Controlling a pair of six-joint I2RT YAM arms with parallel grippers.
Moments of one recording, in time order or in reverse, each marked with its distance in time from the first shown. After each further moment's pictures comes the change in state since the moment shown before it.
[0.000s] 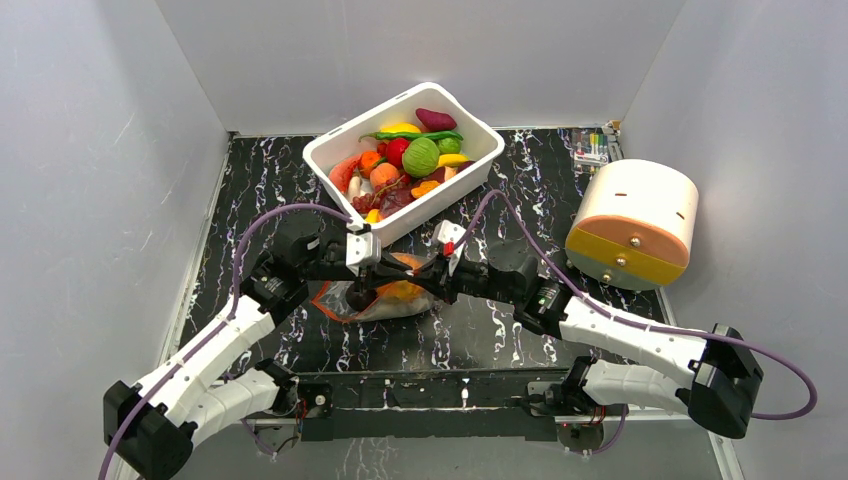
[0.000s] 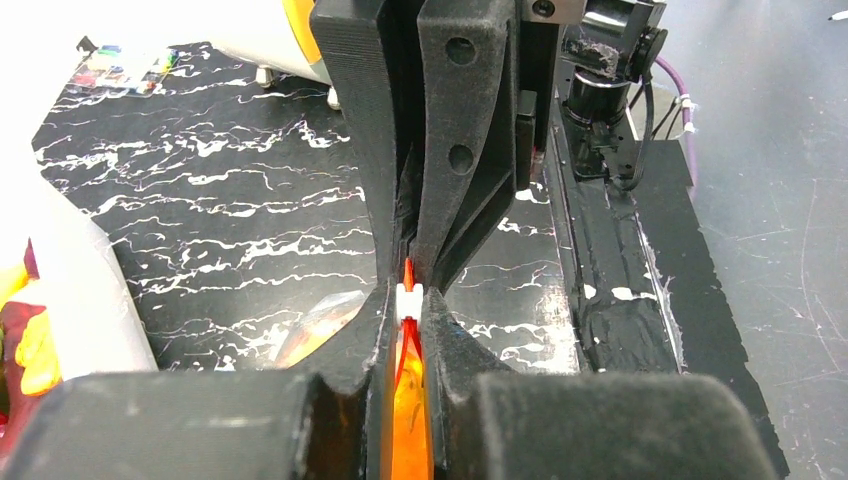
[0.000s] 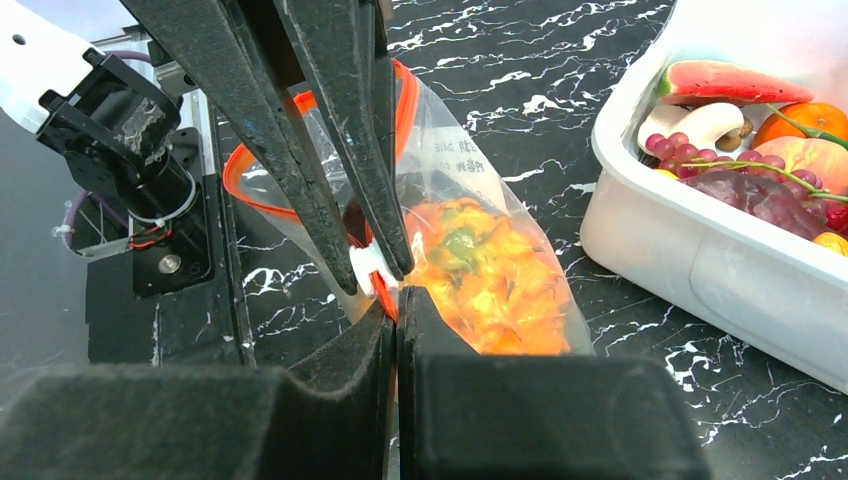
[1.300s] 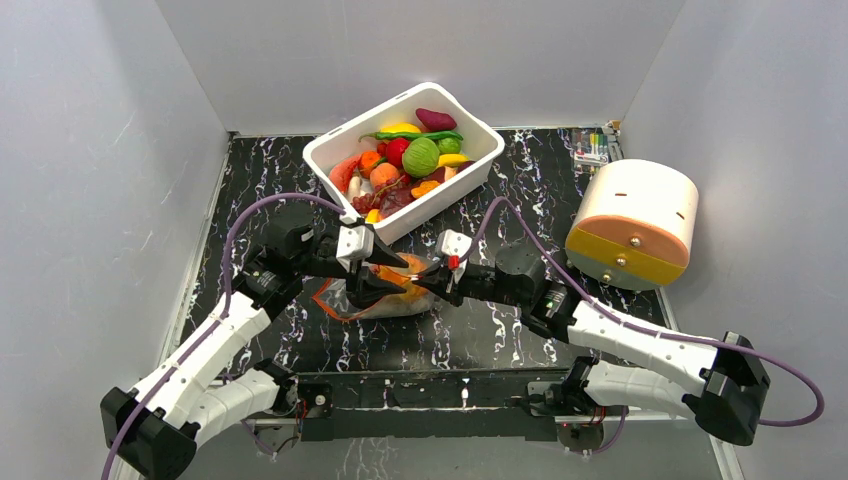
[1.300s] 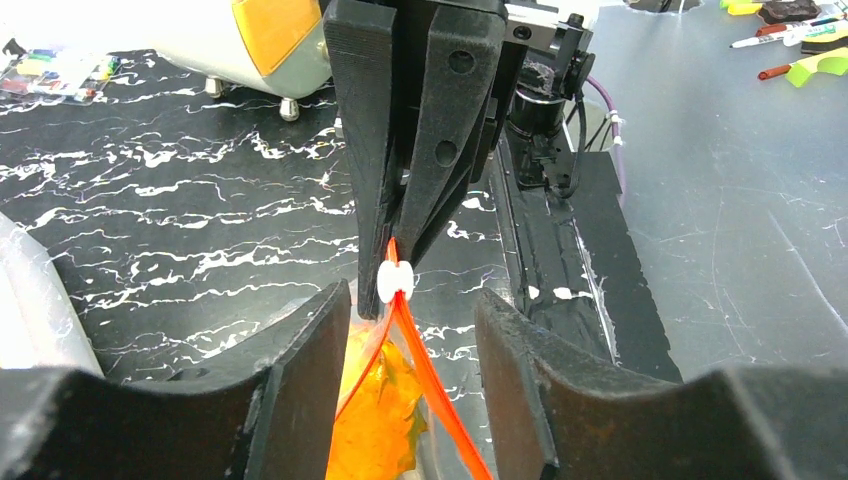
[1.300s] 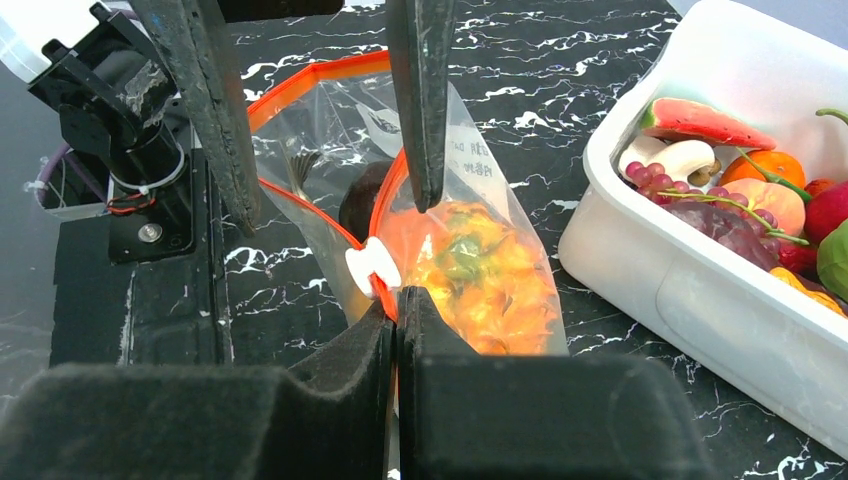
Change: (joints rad) left arm 0.042 -0.004 0.074 -0.121 0.123 -0.022; right arm 0.000 -0.059 -0.016 -0.035 -0.037 -0.127
